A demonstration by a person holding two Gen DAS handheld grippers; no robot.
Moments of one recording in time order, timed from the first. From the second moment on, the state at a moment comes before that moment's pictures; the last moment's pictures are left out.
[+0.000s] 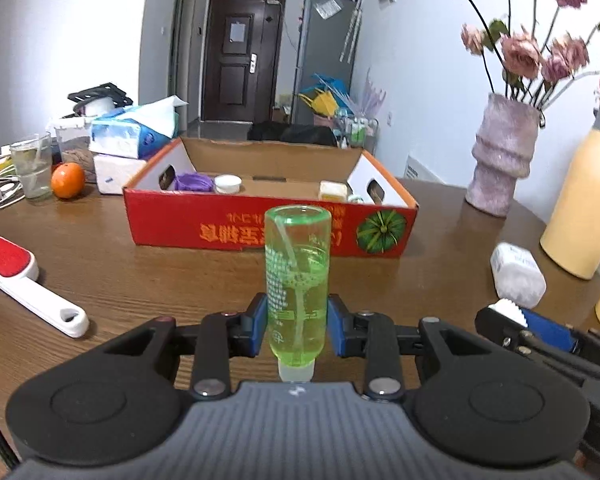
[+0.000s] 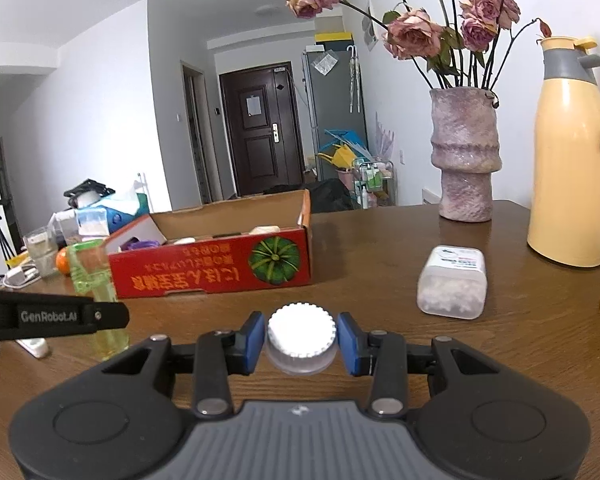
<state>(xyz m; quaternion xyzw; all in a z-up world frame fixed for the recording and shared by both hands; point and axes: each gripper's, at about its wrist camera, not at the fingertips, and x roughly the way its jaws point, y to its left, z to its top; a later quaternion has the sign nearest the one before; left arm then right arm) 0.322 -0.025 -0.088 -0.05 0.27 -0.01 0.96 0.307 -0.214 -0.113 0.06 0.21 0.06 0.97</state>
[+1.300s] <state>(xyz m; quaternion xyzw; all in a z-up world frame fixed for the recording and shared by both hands) 0.386 0.039 -0.039 -0.09 0.20 0.05 0.97 0.383 -0.153 -0.072 0.08 0.17 0.09 0.98</state>
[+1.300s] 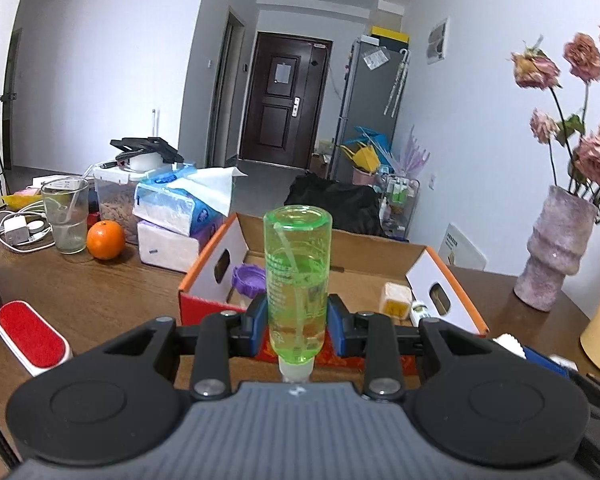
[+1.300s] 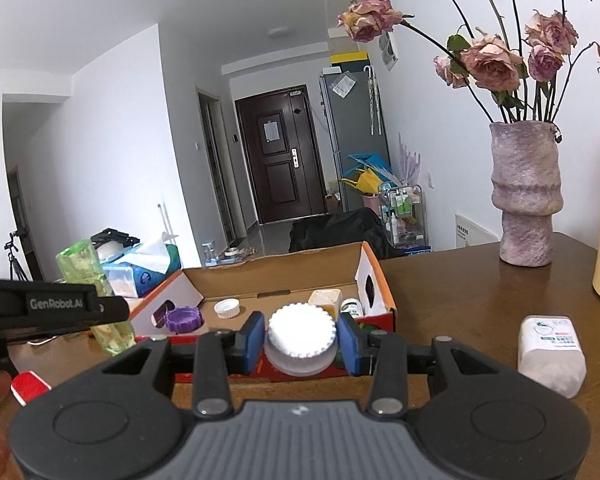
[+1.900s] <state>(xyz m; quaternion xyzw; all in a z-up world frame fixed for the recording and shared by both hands) 0.428 0.057 -0.032 -0.10 0.19 0.07 0.98 0.431 -0.137 -0.069 0.09 0.16 0.09 0.98</state>
